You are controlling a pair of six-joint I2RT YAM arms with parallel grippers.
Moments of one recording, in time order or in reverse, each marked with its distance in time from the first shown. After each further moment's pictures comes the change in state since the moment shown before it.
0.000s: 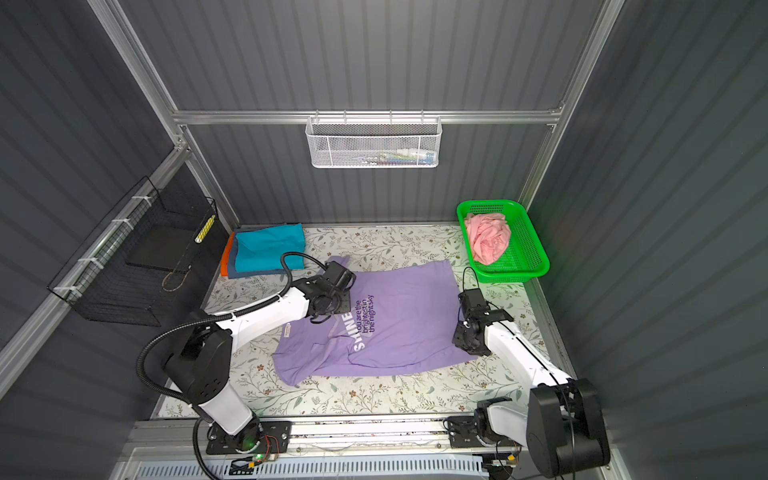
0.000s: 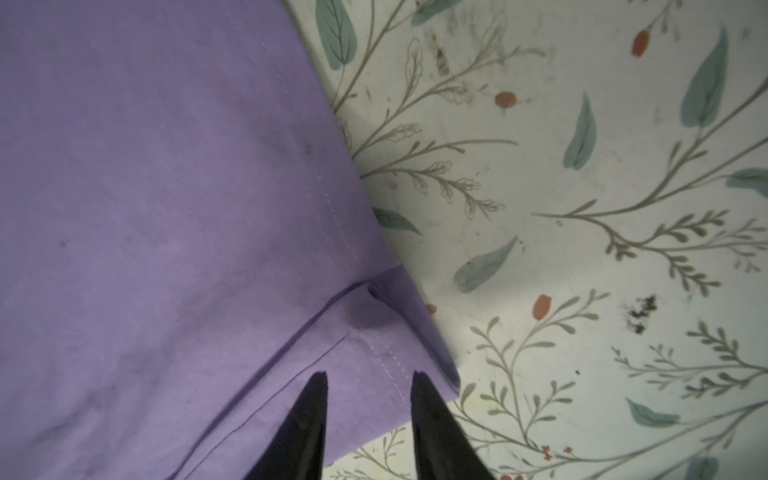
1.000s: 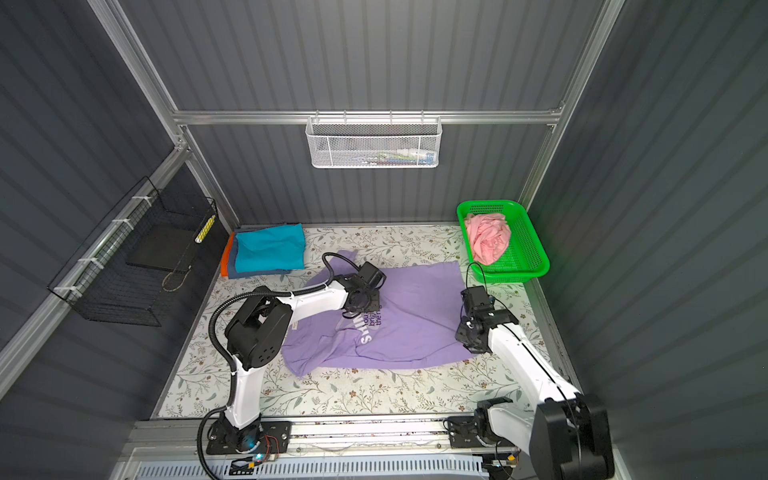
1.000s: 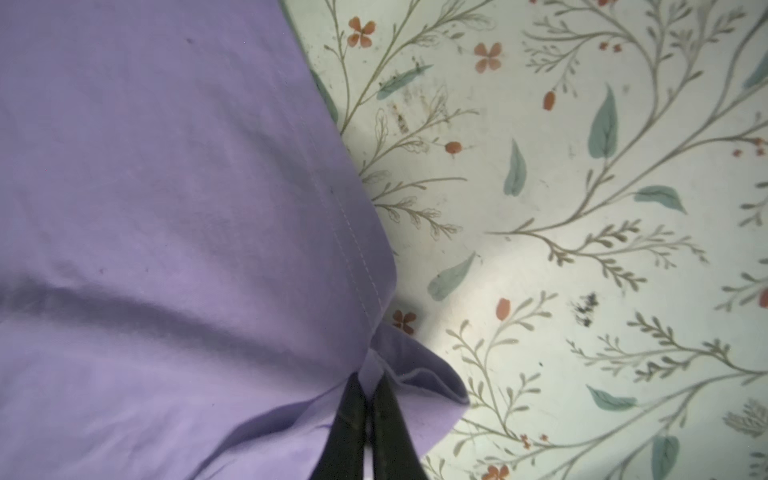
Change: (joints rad) left arm -0.051 0.359 0.250 0.095 0.098 -0.003; right arm -0.006 -0.138 0.019 -0.055 0.064 0.068
